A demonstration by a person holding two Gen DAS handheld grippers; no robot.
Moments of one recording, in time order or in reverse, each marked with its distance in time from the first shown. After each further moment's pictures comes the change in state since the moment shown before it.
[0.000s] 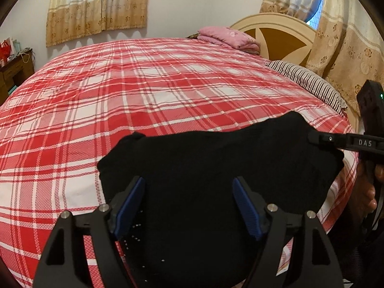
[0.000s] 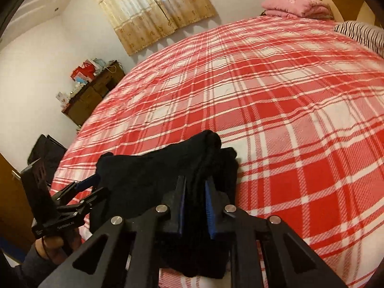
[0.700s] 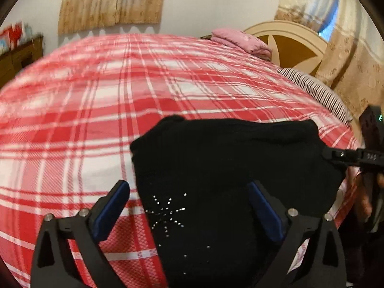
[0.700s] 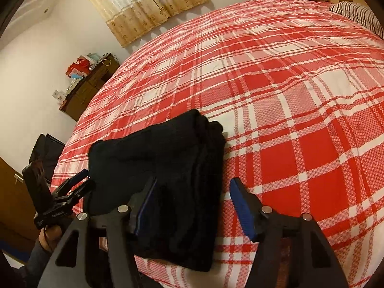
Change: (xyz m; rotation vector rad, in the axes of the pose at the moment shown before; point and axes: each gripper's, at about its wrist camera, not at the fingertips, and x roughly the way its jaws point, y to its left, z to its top) left arm 0.004 0.043 -0.018 -0.111 0.006 -0.026; right arm 0.016 -0.022 -0.017 0.054 0.086 0.059
